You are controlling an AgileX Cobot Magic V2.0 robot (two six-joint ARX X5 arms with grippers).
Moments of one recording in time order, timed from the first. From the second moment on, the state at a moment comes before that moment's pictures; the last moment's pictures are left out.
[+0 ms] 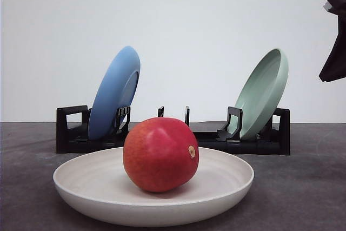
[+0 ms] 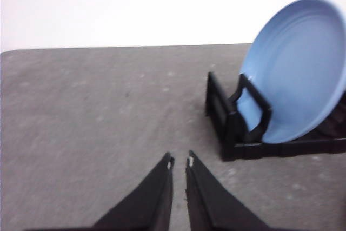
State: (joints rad) left_arx 0.01 0.09 0.12 -0.15 0.11 0.01; right_arx 0.27 0.83 0.53 -0.28 -0.18 0.08
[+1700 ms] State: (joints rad) left_arx 0.01 0.00 0.02 -0.18 0.05 -0.02; right_arx 0.20 0.56 0.36 -0.20 -0.03 0.00
